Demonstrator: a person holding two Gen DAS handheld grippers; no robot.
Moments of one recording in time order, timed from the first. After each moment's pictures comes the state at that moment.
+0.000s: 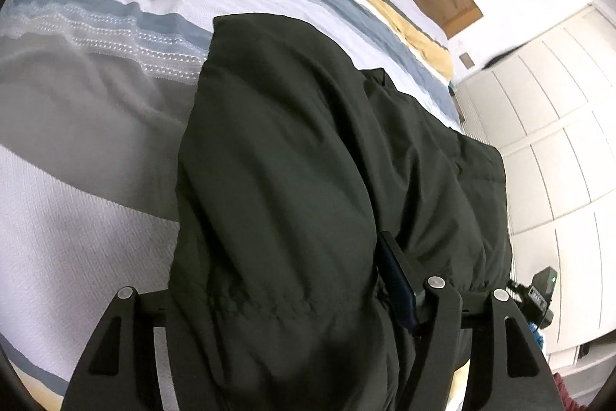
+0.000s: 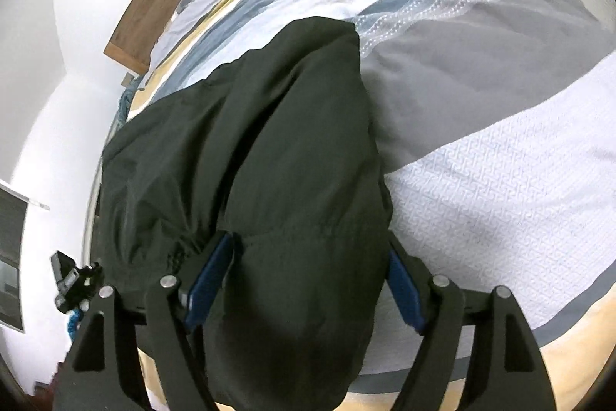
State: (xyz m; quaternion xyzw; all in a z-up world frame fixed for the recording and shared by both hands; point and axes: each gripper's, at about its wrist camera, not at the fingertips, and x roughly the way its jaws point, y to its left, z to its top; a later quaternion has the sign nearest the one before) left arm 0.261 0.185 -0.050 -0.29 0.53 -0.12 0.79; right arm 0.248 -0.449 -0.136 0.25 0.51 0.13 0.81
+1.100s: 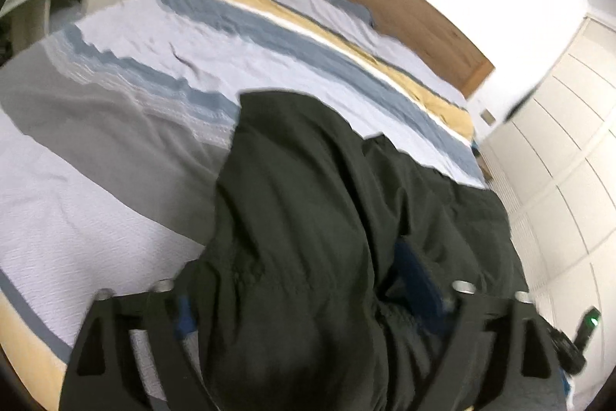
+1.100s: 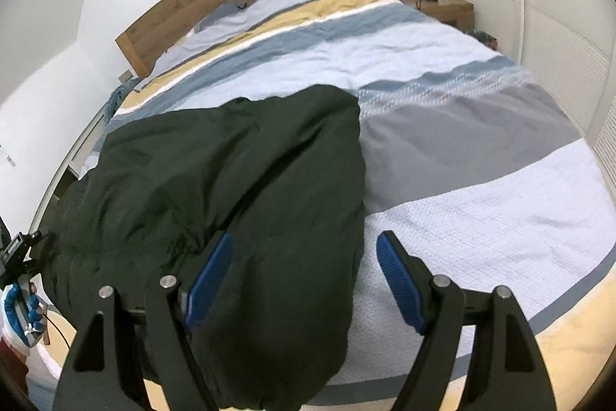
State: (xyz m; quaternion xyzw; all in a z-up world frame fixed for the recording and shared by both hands) left arm 0.216 0.184 -0.001 -0.25 0.40 0.00 0.88; right arm 0.198 -0.429 -0.094 0.13 0.40 0.09 0.90
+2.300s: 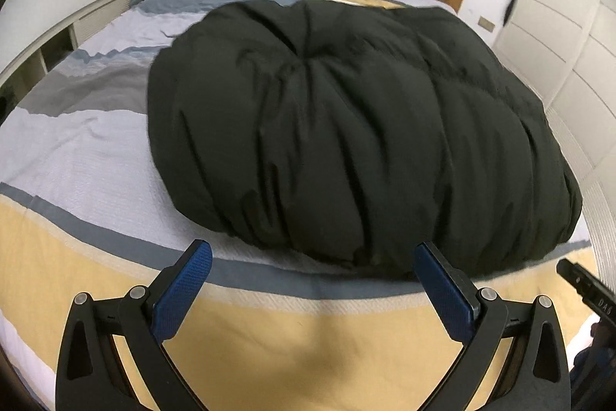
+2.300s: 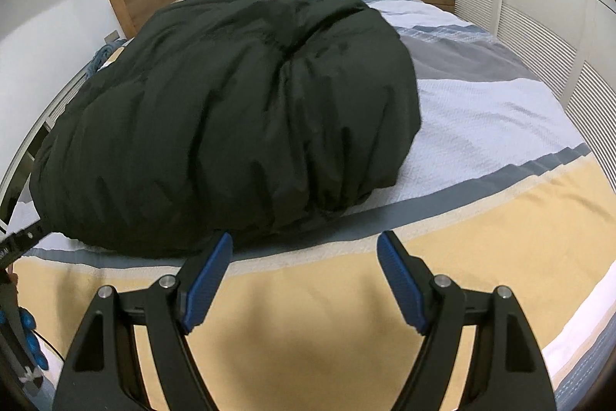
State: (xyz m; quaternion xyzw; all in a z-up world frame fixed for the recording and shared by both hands) left arm 0.100 0.065 -0.053 -0.08 0.47 -0.01 0.88; right arm 0.046 -0.326 -0.148 0.07 0.43 0.04 0.90
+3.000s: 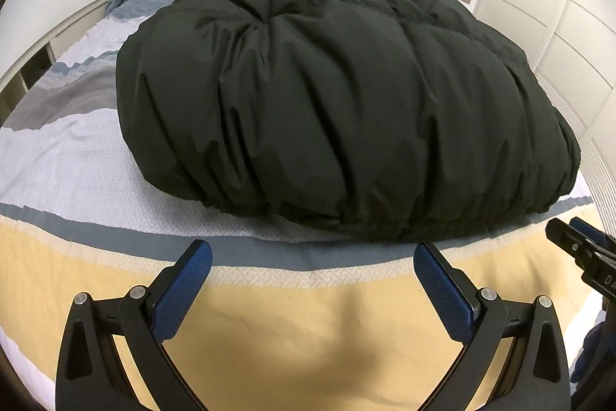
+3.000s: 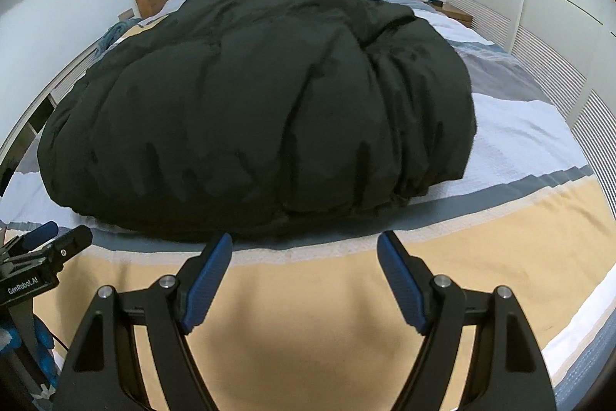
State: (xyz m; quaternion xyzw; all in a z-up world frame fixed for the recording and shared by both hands) left arm 0.087 0.050 -0.072 -0.04 0.49 -0.05 0.87; right arm 0.036 -0.264 -0.148 0.02 0.43 0.05 0.90
